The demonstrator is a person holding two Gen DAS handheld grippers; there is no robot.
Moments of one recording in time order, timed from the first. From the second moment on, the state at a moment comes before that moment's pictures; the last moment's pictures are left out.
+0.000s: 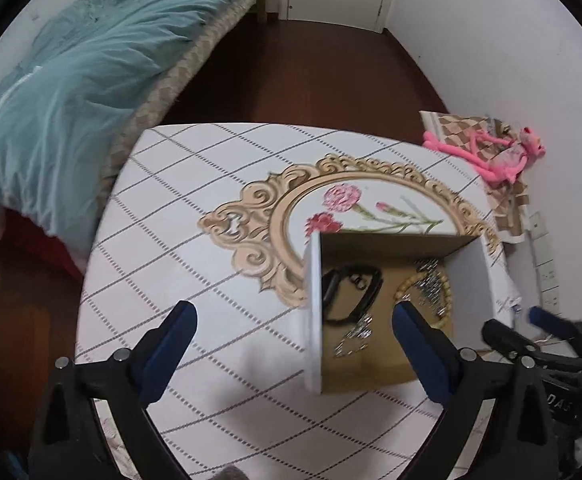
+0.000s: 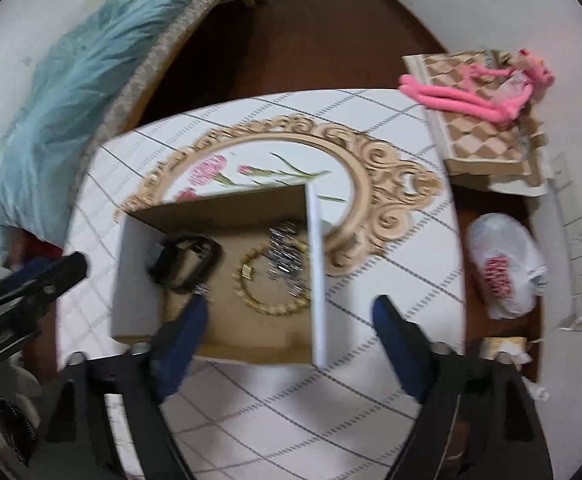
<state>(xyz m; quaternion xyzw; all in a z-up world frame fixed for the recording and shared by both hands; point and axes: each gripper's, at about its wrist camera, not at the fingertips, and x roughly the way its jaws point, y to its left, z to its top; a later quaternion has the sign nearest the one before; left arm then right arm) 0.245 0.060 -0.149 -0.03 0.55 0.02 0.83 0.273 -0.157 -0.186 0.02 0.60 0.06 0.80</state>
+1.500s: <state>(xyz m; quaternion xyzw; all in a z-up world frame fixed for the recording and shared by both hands) 0.050 0.025 0.059 0.00 0.38 0.03 0.92 0.056 -0.183 0.069 -0.01 0.39 0.00 0.92</state>
